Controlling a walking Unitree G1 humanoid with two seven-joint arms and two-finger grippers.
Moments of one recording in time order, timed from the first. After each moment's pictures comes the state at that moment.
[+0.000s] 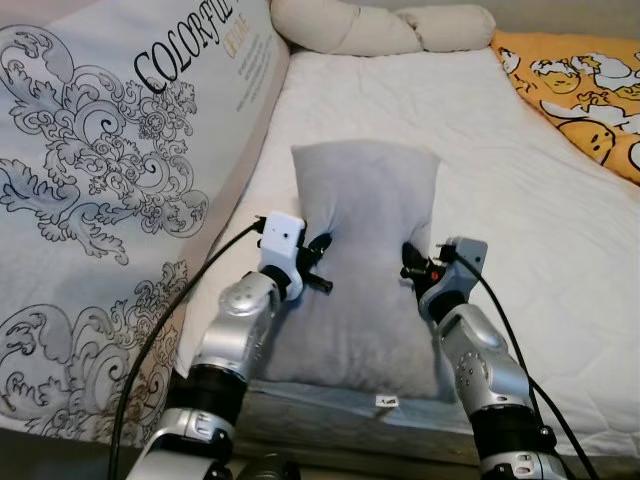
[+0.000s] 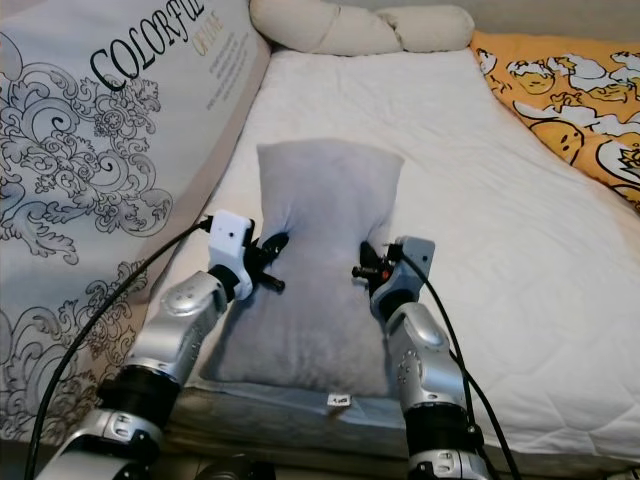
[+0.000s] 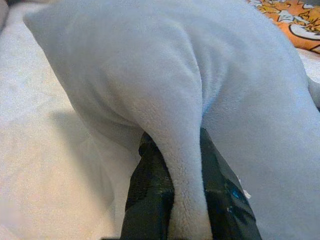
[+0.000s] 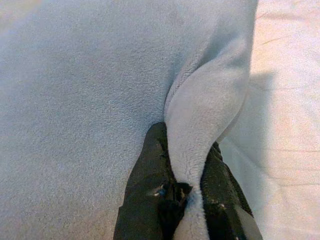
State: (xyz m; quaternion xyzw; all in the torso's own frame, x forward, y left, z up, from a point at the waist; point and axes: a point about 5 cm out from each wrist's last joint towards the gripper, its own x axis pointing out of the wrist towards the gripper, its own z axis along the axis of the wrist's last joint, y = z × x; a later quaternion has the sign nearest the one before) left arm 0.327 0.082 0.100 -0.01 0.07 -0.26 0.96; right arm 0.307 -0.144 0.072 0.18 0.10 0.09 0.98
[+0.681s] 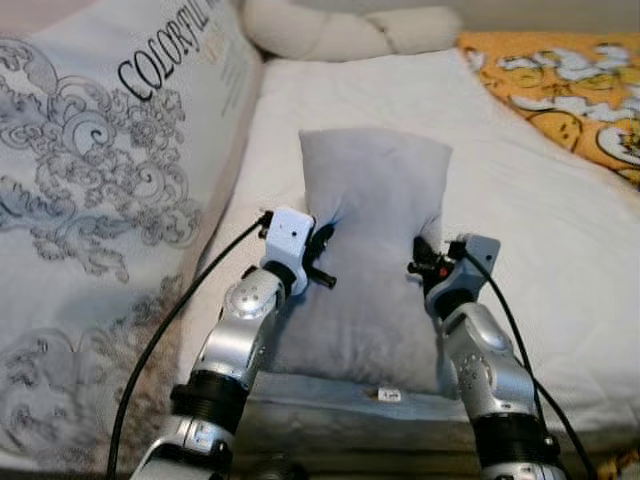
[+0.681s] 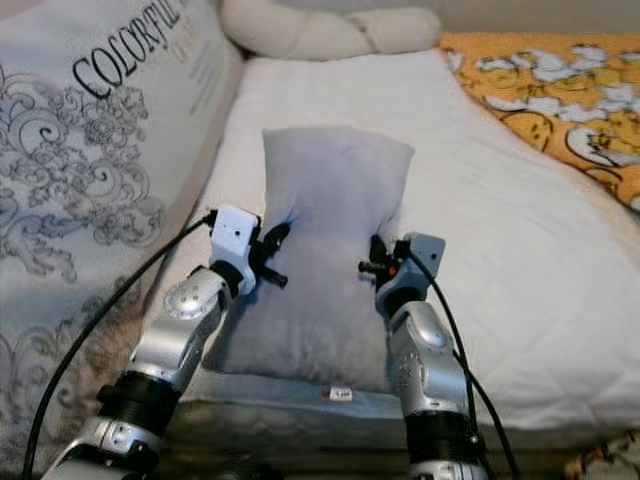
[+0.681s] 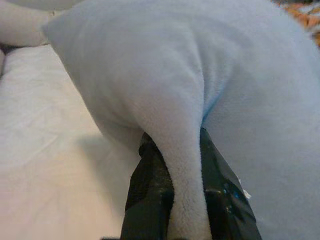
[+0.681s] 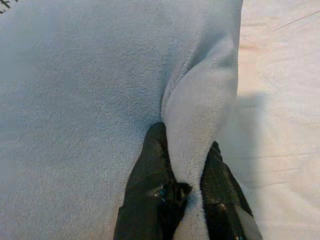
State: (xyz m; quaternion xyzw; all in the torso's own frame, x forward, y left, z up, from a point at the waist) left arm 0.326 0.086 0.111 0.04 0.03 -0.24 0.97; right arm 0.304 -0.139 0.084 0.18 0.07 0.07 0.98
